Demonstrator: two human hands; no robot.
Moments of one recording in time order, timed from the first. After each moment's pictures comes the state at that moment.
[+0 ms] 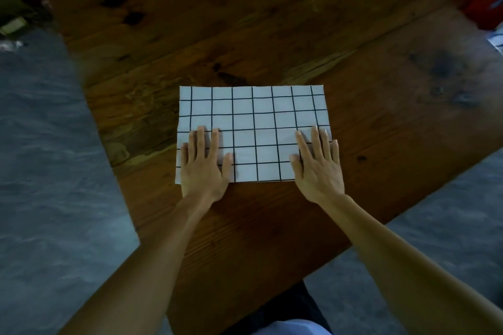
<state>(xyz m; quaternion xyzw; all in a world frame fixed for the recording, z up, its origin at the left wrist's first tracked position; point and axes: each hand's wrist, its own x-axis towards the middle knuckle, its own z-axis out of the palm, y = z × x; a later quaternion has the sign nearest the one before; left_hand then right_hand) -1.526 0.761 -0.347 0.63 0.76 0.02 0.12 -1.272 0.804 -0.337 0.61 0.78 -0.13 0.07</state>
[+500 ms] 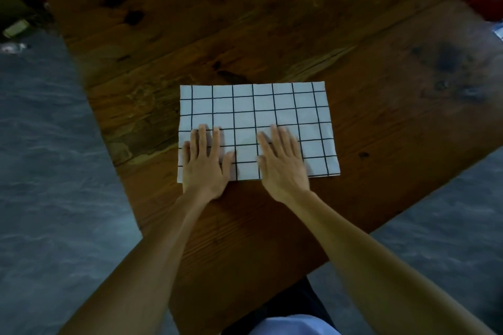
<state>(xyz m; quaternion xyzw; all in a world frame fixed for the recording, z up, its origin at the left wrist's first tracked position) -1.531 0.765 -0.349 0.64 0.75 -0.01 0.15 -1.345 0.793 -0.339 0.56 0.81 -0.15 0.08</state>
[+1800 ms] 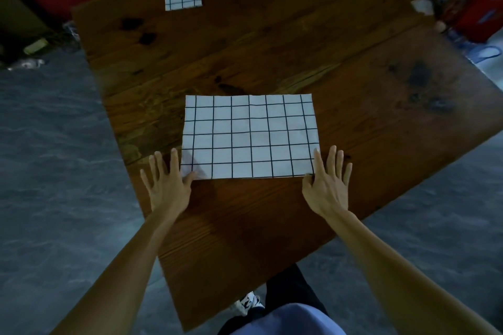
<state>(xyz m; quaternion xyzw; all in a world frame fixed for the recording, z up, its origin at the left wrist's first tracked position) -1.575 0.711 -0.318 0.53 0.84 -0.01 0.15 -1.248 0.762 -0.310 0.70 0.69 -0.20 0.04</state>
